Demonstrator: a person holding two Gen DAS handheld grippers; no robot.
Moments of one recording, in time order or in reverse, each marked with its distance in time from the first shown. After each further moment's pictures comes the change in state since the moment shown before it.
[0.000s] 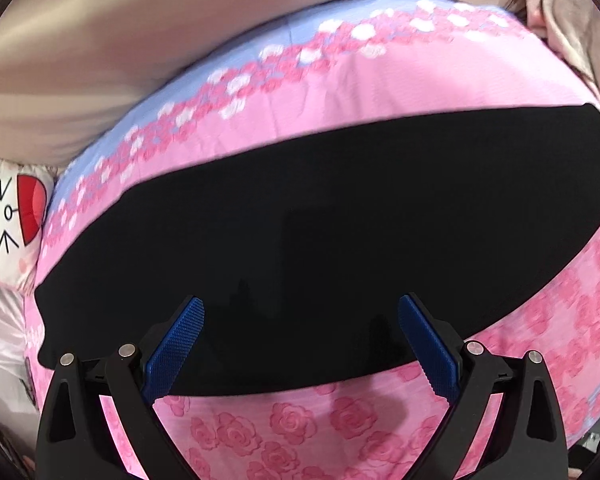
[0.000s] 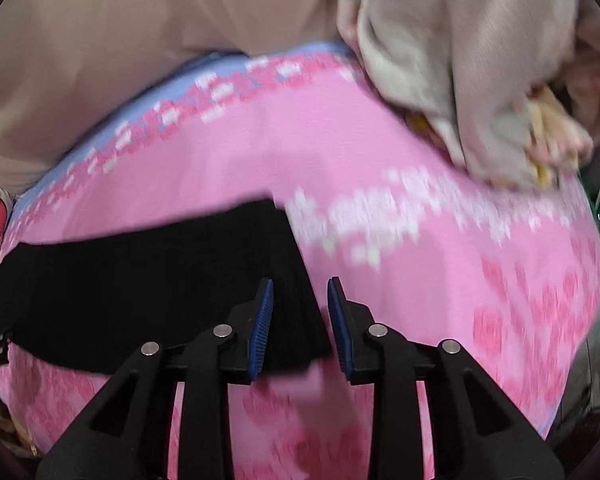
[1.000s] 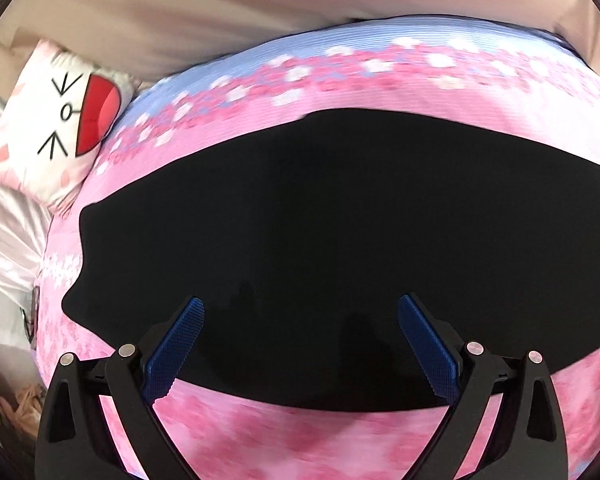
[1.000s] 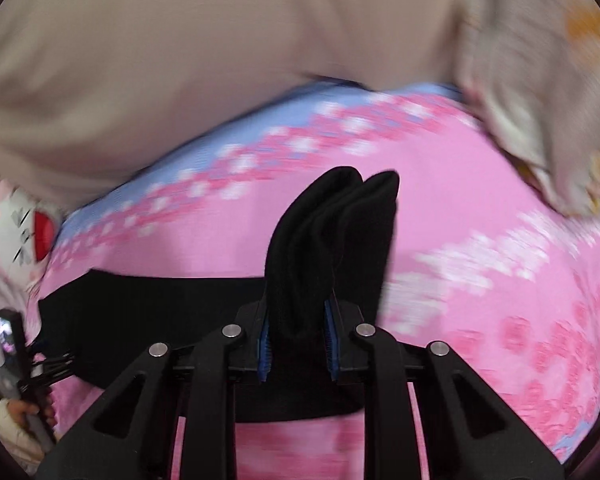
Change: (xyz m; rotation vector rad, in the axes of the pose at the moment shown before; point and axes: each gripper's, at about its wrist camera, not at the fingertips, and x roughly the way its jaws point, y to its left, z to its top) left arm 0.038 0.187 -0.051 -0.278 0.023 0.110; right arm -0.046 0.213 0.038 -0.068 -0.091 0.157
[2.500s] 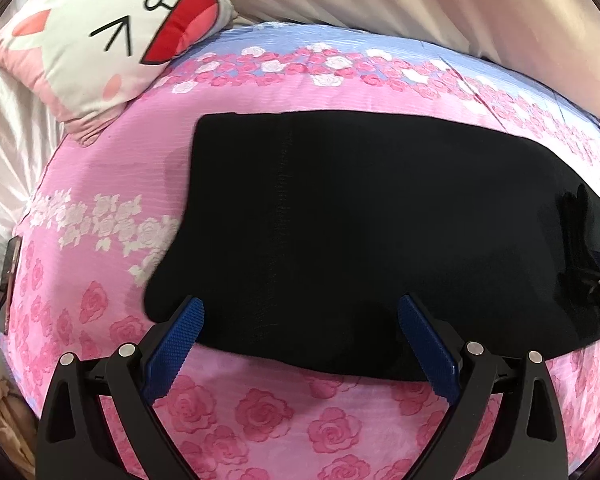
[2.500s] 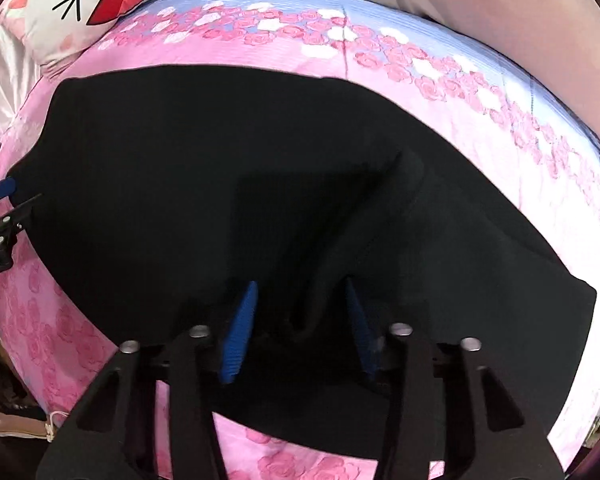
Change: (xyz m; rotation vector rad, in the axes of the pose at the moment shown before) left arm 0.054 0.232 -0.054 -0.197 -0.018 -0.148; right arm 0.174 0.377 -0.122 -0.493 0.369 -0.023
